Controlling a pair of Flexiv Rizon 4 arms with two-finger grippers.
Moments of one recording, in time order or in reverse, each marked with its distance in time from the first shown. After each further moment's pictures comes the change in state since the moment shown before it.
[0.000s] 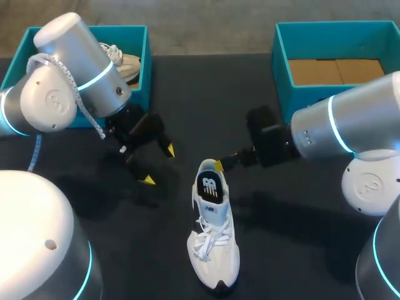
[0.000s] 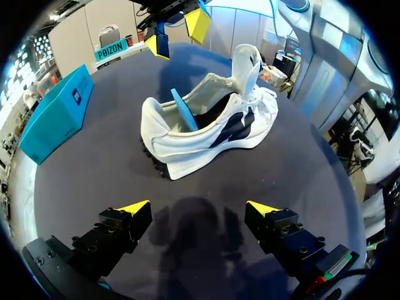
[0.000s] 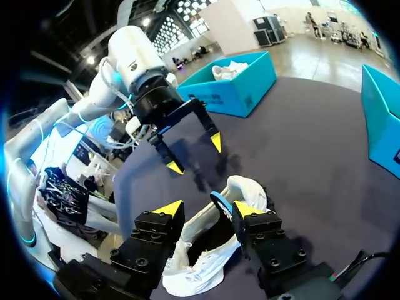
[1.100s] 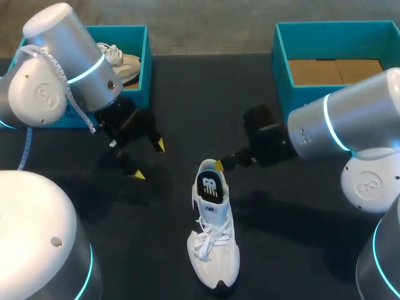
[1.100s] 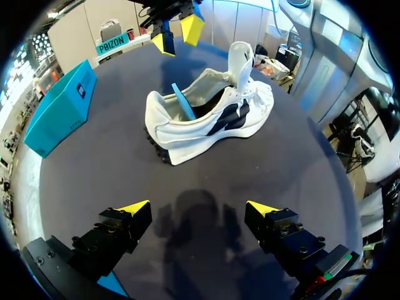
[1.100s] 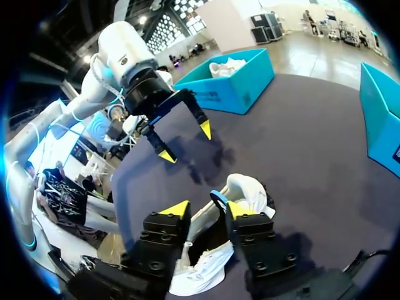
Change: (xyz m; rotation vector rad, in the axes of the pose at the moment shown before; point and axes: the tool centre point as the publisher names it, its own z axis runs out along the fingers) left arm 0.005 0.013 -0.025 -0.063 -0.017 -0.006; right arm 0.001 -0.001 0.002 0.019 -0.018 0.011
